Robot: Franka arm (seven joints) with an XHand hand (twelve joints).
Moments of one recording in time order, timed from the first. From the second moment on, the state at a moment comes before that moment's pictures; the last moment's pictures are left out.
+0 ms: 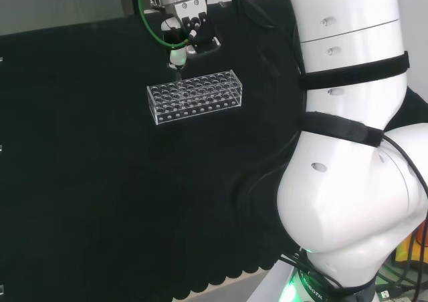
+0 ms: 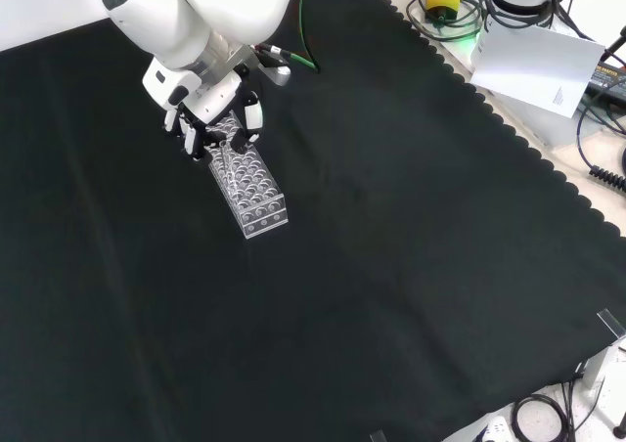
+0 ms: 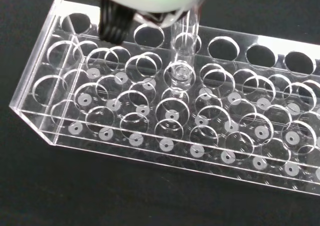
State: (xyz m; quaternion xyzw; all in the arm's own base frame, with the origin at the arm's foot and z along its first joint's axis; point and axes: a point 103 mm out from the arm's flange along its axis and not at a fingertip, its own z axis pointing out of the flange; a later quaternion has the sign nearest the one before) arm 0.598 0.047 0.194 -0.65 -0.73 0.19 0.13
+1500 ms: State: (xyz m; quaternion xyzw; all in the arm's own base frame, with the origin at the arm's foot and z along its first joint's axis) arm 0.599 0.057 0.195 -0.66 -0.74 0.12 0.07
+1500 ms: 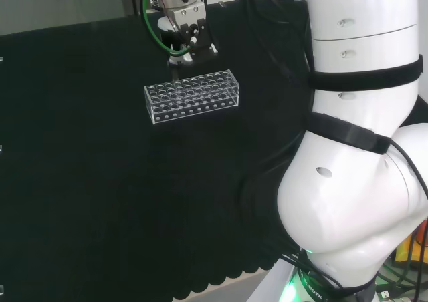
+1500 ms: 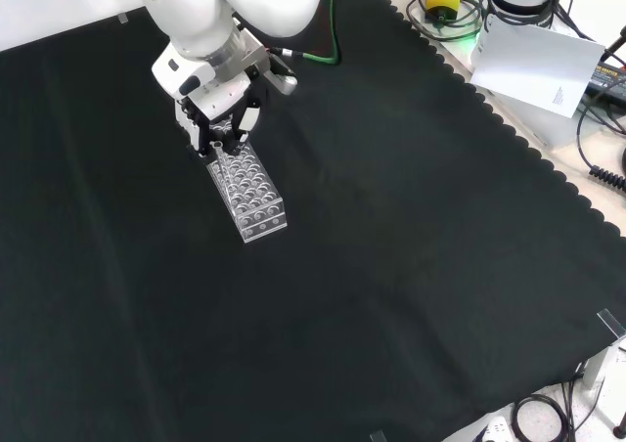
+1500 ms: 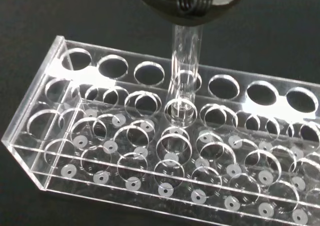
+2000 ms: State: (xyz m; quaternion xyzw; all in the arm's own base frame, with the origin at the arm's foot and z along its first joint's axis) arm 0.602 0.062 0.199 -0.65 -0.74 0.13 0.07
